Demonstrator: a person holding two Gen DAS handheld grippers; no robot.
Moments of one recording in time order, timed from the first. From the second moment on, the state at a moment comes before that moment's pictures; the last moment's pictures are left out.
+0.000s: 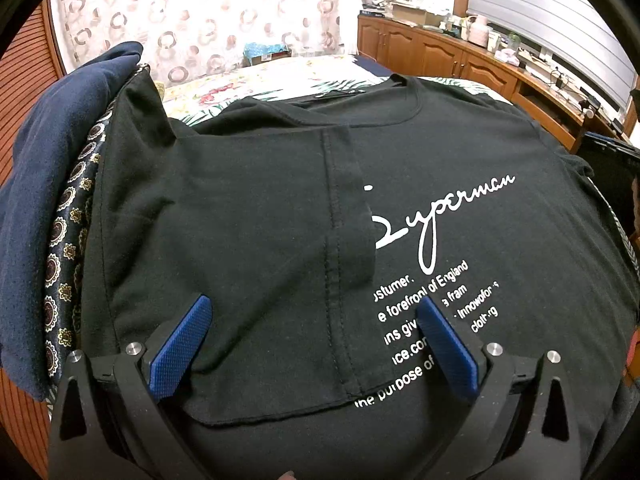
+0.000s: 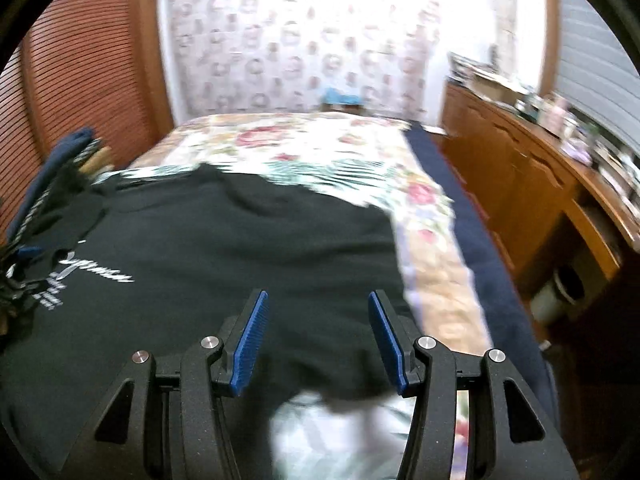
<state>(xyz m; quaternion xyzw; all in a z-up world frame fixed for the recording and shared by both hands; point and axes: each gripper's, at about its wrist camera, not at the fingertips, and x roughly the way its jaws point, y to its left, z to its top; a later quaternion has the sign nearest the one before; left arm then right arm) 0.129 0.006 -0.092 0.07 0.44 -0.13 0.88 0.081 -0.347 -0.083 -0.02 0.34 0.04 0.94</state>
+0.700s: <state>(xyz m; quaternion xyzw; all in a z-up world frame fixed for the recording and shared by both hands) 0.088 0.019 -0.043 -0.02 0.34 -0.13 0.93 0.093 -0.421 -0.114 0.09 0.40 0.08 0.91</state>
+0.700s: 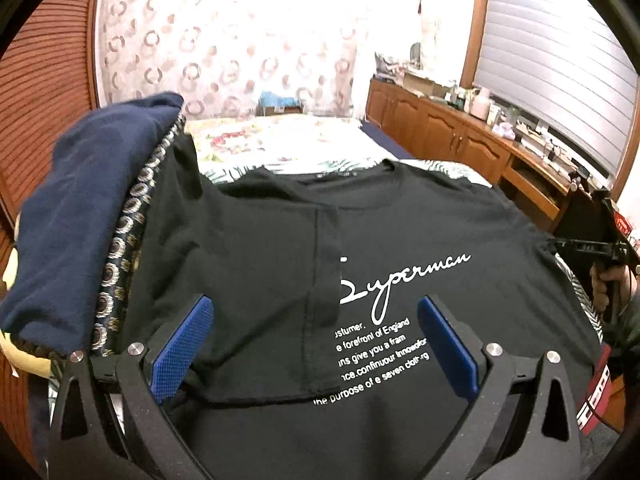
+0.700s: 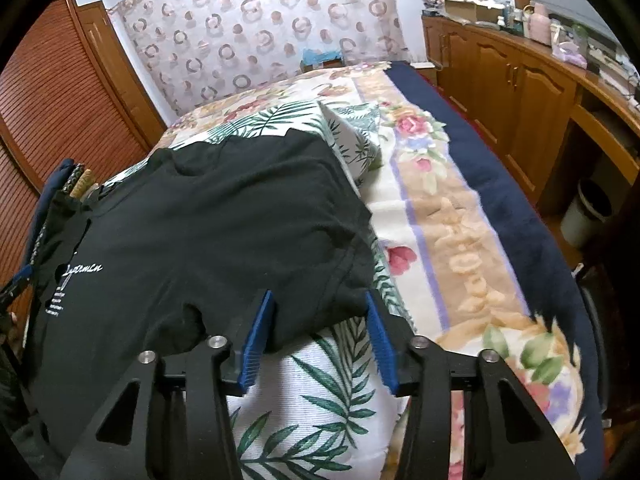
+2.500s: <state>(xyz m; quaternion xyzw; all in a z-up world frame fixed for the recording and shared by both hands) 0.048 -0.001 -0.036 0.00 0.31 -0.14 0.94 0.118 -0.304 -0.106 0.00 0.39 0.13 0.91</state>
